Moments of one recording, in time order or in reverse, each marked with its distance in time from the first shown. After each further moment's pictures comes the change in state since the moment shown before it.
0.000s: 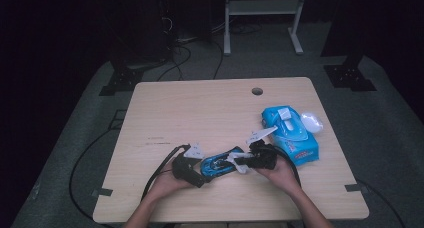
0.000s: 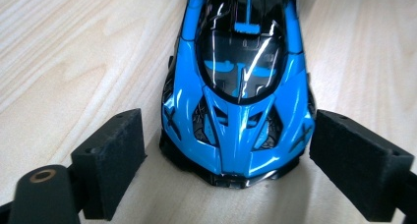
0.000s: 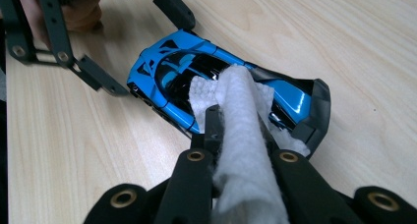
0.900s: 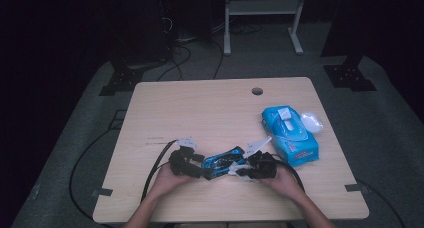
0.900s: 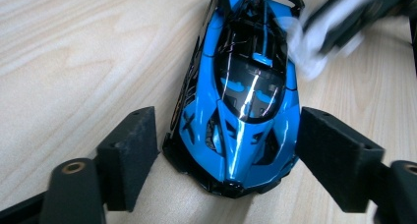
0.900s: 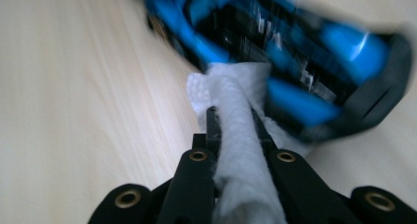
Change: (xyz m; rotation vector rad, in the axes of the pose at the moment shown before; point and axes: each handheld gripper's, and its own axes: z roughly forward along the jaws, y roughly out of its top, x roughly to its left) left arm 0.018 -0.003 -0.002 -0.080 -0.117 -0.219; right arm 0.016 -0.021 0.013 0.135 -0.013 -0.149
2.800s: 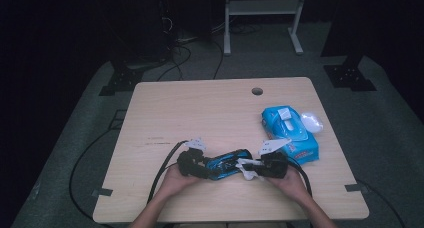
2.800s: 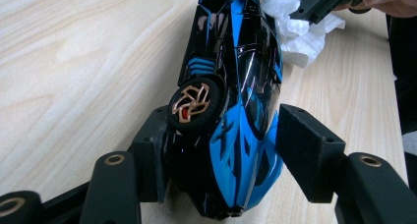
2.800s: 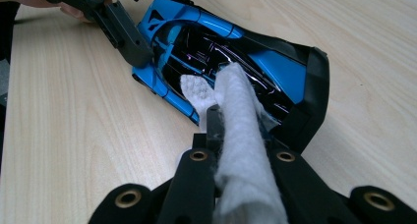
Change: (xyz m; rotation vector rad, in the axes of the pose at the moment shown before) left arm -0.019 0.013 0.016 0.007 -0.038 0.047; right arm -0.011 -0.022 -0.025 -0.225 -0.015 0.075
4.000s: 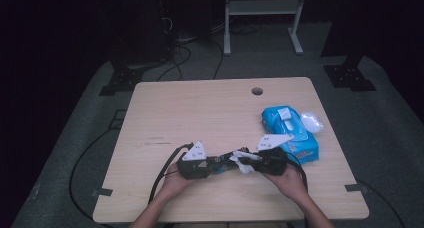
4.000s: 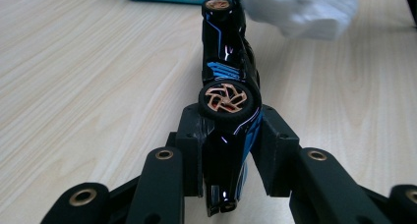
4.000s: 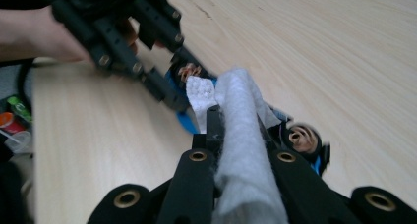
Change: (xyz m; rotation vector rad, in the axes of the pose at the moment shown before) left arm -0.021 -0.002 -0.008 -0.118 0.141 0.285; right arm 0.026 0.042 -0.019 -0.071 -0.064 -0.048
